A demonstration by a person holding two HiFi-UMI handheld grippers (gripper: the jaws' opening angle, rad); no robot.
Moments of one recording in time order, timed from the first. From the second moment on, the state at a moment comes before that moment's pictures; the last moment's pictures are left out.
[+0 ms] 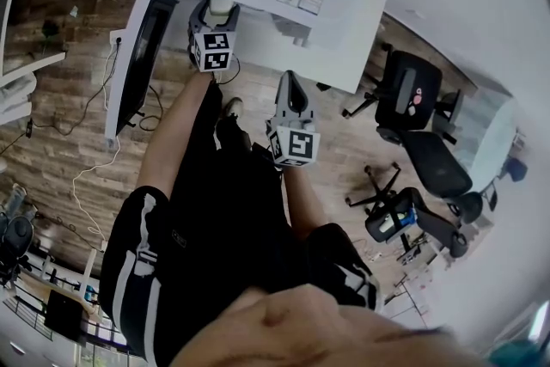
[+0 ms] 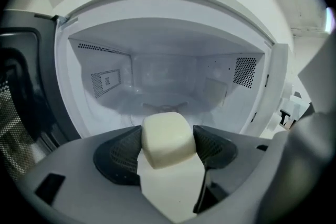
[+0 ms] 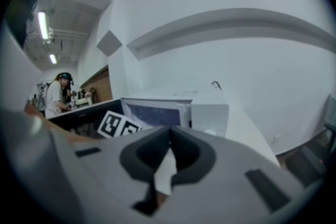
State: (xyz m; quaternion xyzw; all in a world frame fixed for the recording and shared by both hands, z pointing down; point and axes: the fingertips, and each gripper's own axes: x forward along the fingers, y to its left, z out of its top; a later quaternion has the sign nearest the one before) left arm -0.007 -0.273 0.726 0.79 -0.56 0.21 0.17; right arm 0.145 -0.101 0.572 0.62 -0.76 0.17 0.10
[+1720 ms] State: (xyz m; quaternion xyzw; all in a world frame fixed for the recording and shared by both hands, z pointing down) left arm -0.038 -0.061 0.561 0.83 -0.52 0.13 0.14; right arm 0.132 -0.020 0.508 0.60 -0.79 0.11 0.06
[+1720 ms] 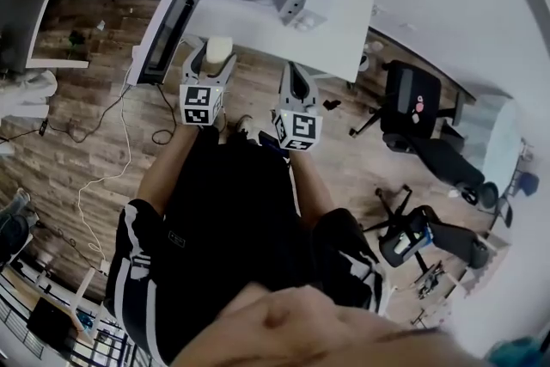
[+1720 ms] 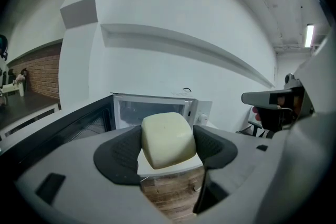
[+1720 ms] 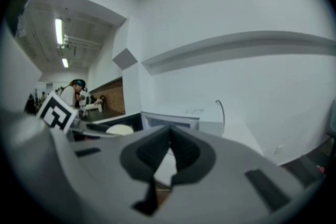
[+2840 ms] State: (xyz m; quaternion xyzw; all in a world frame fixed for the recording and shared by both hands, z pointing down) left arm -0.083 -0.026 0.500 0.86 -0.49 0.11 0.11; right arm 0.092 0.003 0.504 0.62 -0.77 0.12 0.06
